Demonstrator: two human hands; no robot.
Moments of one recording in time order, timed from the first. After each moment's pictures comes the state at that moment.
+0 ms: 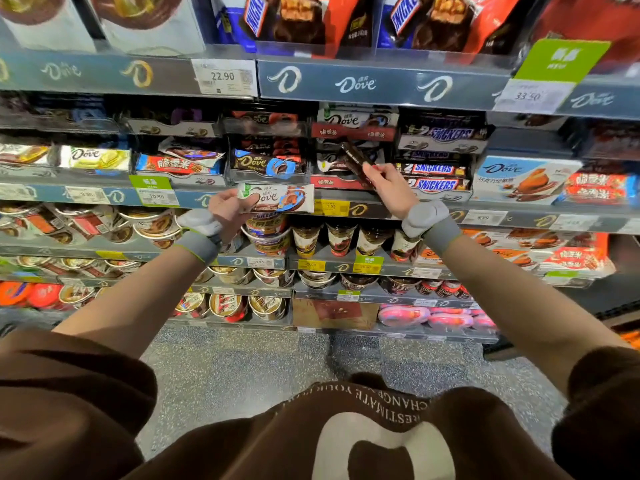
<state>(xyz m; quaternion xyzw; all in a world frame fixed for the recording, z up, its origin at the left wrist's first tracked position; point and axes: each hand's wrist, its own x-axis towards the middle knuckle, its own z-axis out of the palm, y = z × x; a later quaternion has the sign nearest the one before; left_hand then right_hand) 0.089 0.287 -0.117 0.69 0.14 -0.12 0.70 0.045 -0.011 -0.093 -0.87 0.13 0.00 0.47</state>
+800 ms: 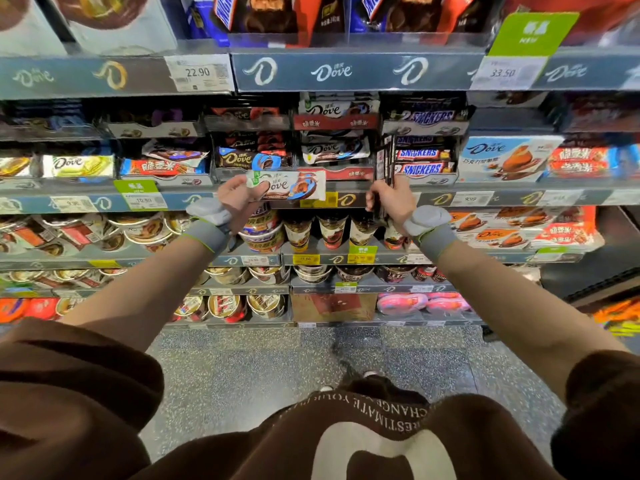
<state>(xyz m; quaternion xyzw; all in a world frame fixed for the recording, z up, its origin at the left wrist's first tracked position) 0.093 0.252 -0.116 0.64 0.09 -0.15 0.75 0.005 -0.013 -0.111 -0.71 0.20 -0.06 0.67</state>
